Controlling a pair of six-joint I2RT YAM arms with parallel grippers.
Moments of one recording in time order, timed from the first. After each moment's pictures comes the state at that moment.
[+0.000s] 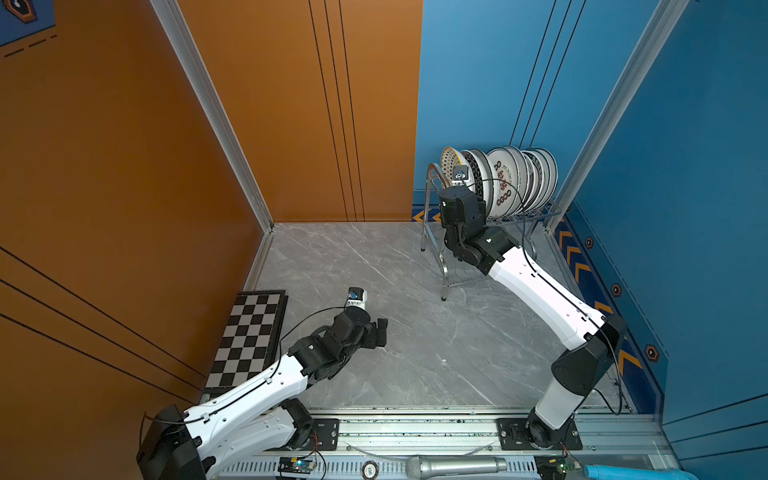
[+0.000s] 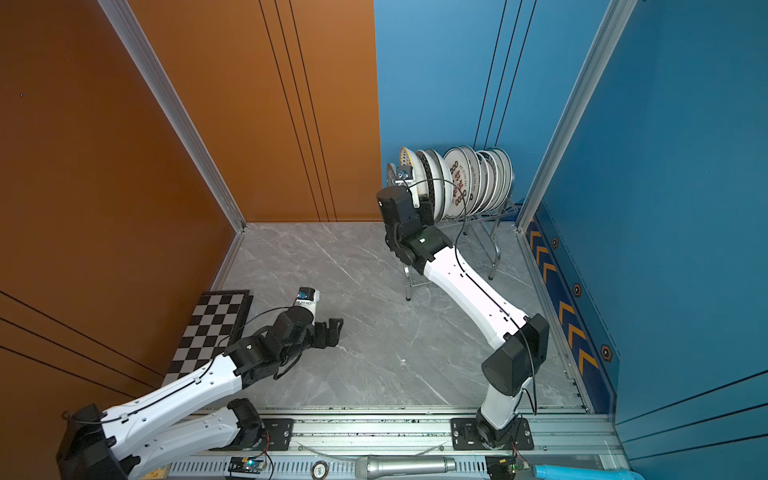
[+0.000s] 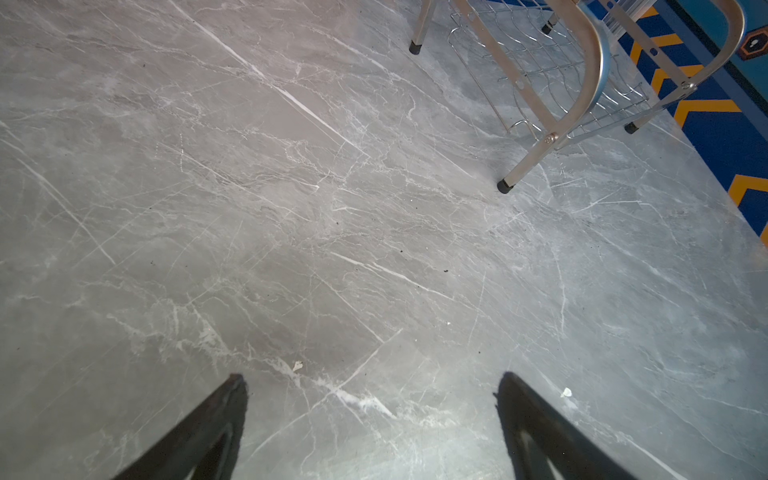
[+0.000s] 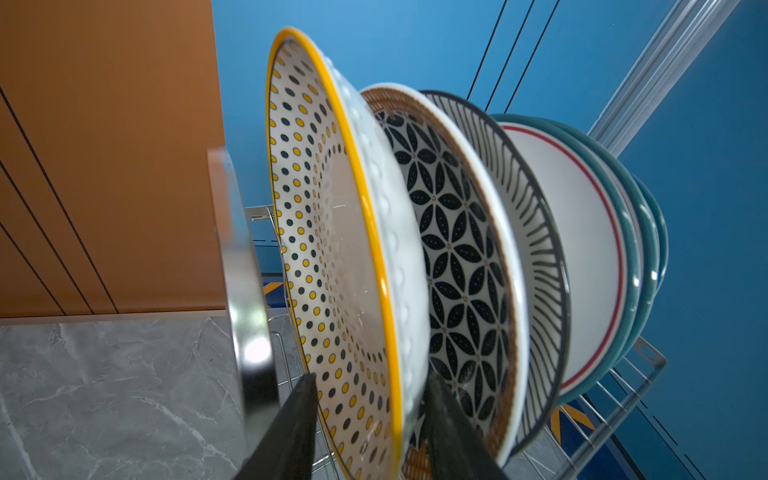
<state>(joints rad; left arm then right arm) -0.78 0.96 0.61 -0.34 -0.29 -0.57 0.65 1.74 1.86 -0.45 0.91 0.04</state>
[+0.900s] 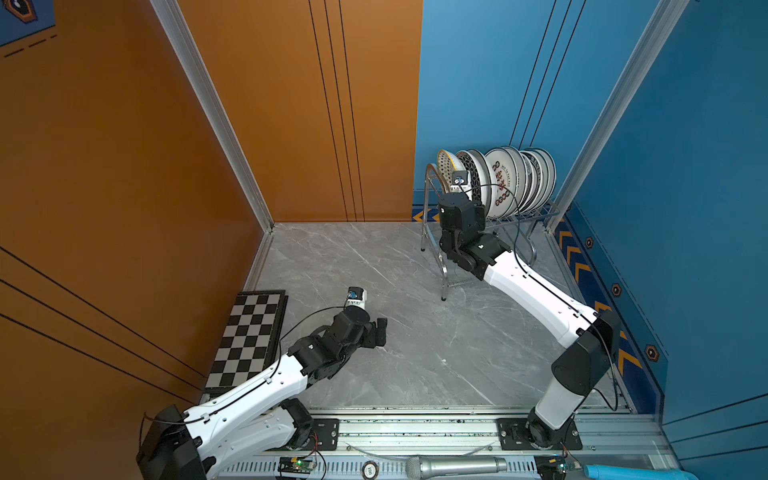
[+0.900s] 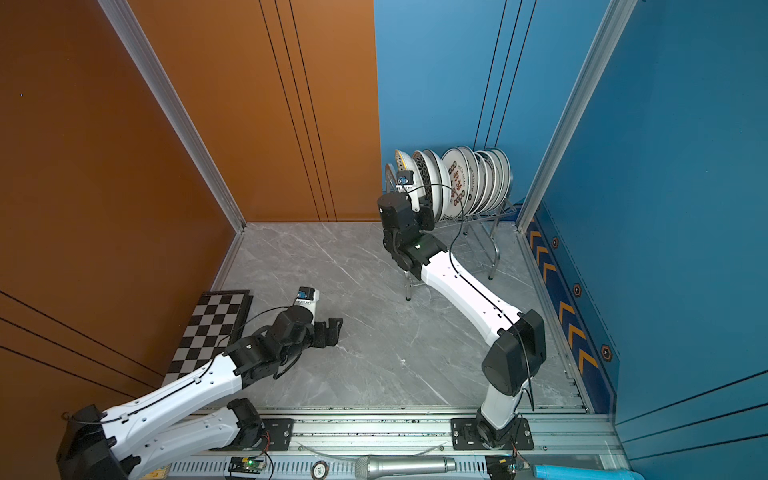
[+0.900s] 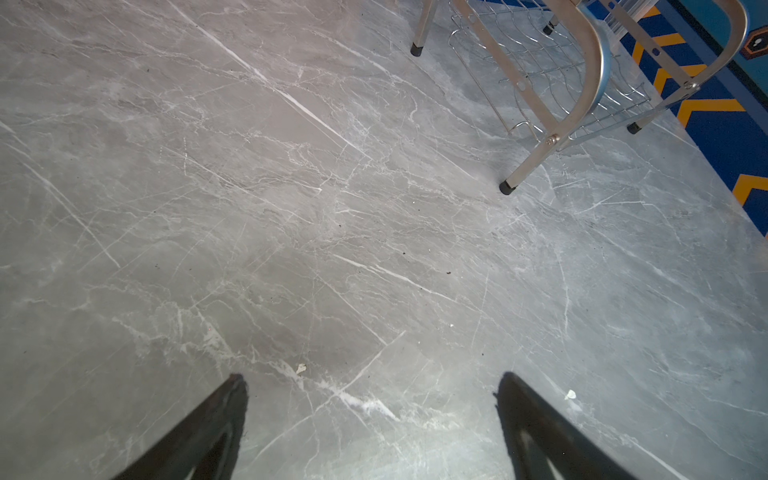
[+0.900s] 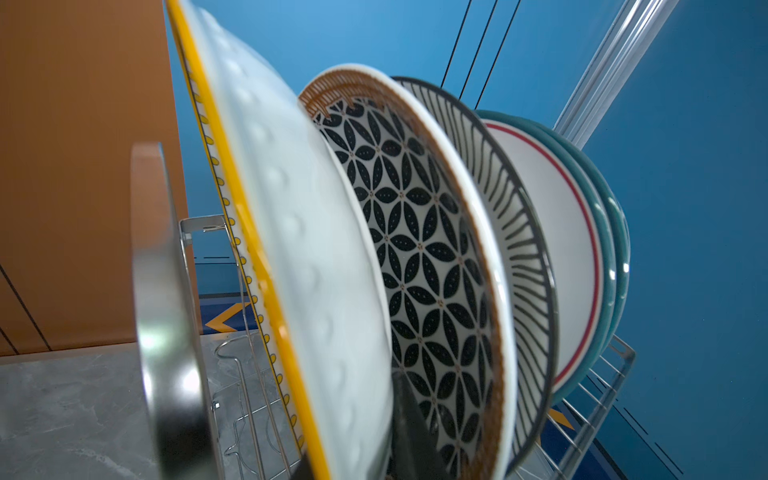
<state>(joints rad) -0.77 0.96 0.61 -0.34 -0.29 -0.55 0.65 1.74 1.73 -0.24 1.02 -0.04</state>
